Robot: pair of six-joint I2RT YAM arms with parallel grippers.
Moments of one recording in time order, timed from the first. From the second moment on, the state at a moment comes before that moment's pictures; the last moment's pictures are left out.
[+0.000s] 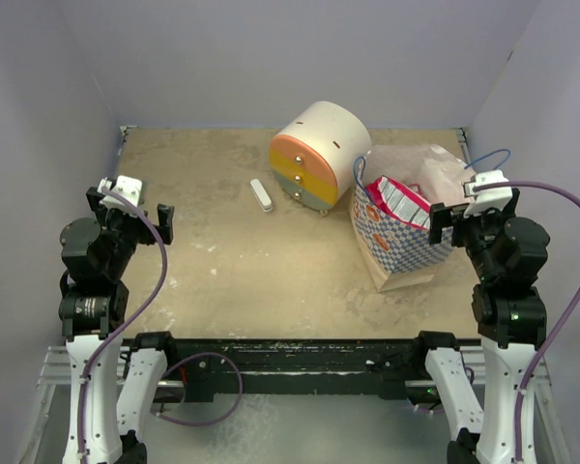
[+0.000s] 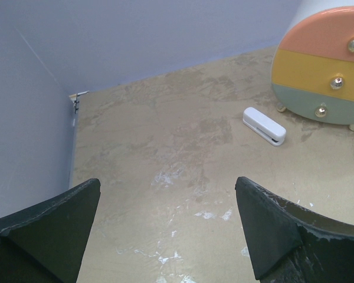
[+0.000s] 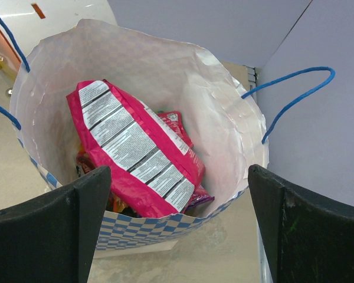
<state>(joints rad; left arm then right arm) 0.08 0.59 0.93 -0.46 0.21 0.18 -0.08 0.61 1.09 -0.65 -0.10 -0.24</state>
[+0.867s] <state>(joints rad) 0.08 0.59 0.93 -0.46 0.22 0.18 -0.08 0.61 1.09 -0.65 -0.13 -0.24</state>
